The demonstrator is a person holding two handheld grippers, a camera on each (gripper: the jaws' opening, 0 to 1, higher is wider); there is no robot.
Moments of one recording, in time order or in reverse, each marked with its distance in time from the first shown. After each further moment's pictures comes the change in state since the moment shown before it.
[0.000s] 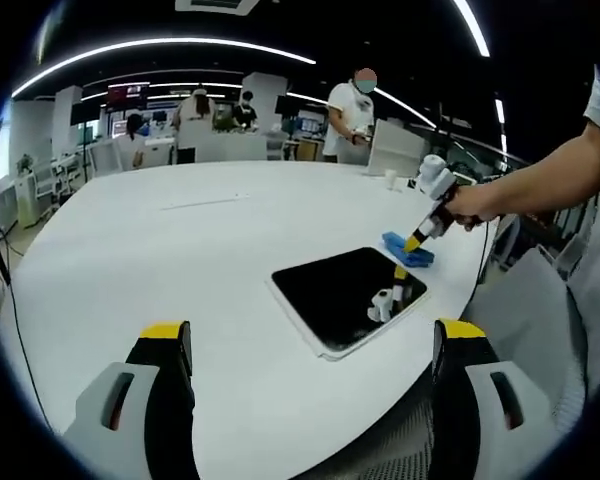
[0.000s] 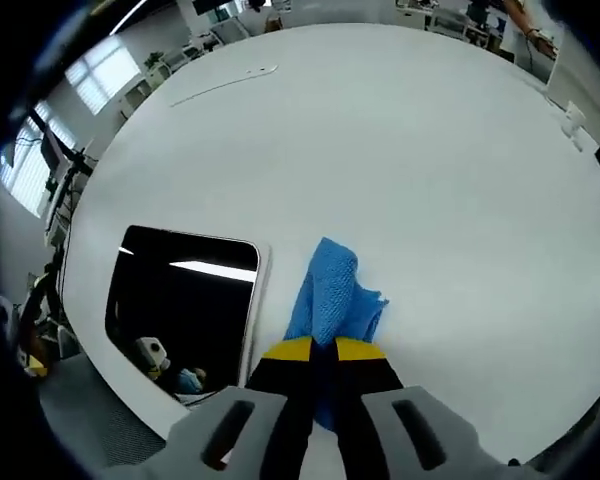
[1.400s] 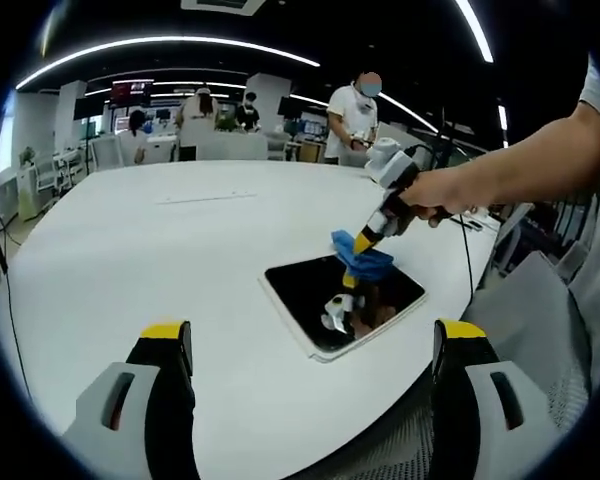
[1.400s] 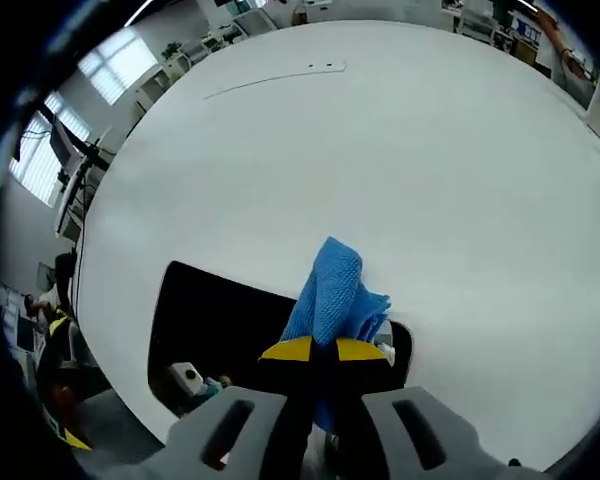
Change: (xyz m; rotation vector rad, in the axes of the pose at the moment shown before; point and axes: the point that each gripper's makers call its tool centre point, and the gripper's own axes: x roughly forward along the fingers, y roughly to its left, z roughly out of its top) left arm 0.010 -0.005 -0.009 -0.031 0.006 0.014; right arm 0.044 0.106 0.049 -0.053 0.036 0.055
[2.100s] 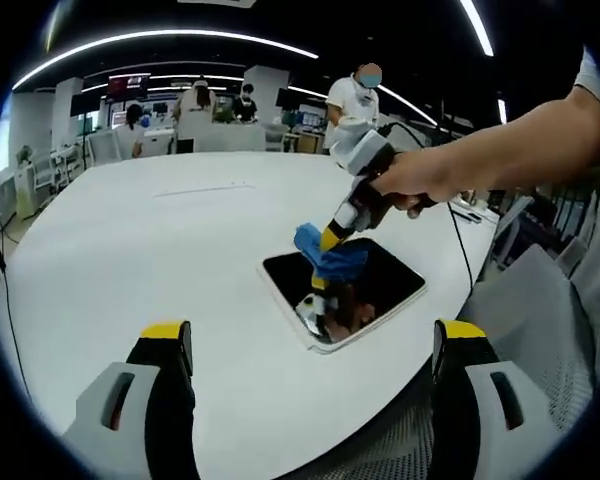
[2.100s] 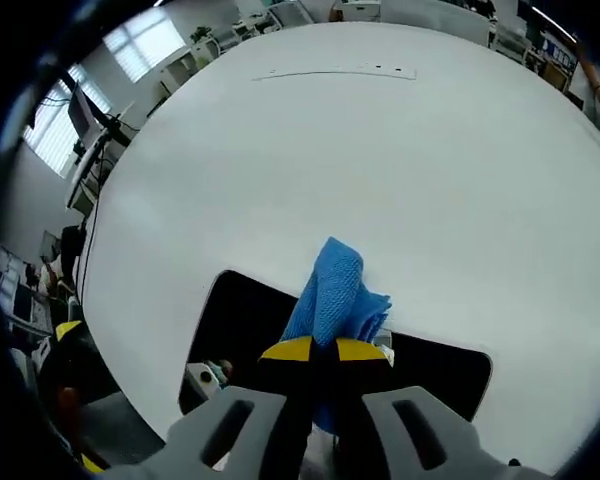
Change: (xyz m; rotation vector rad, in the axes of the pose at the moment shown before) left arm 0.003 0.000 -0.008 -0.001 0.032 -0.008; right arm 0.019 0.066 0.017 -0.124 0.013 0.039
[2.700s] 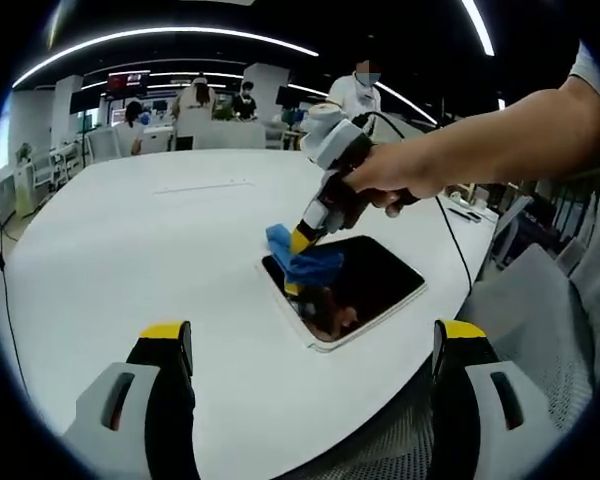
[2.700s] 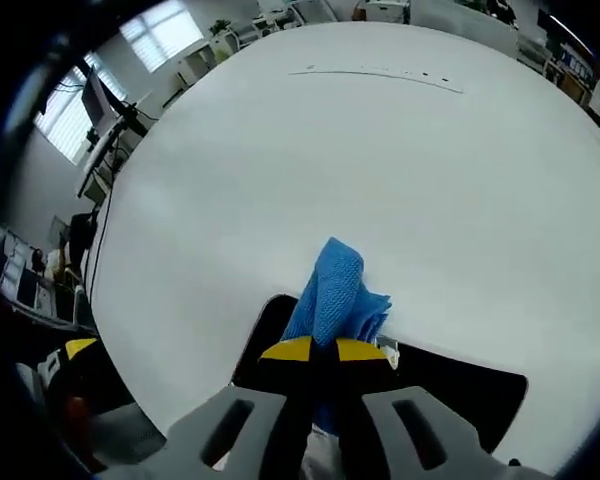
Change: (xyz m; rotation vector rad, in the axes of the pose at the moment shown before) left arm 0.001 0.000 -0.001 -0.005 0.005 -0.006; right arm 0.010 0.046 0.014 -0.052 0.005 0.046
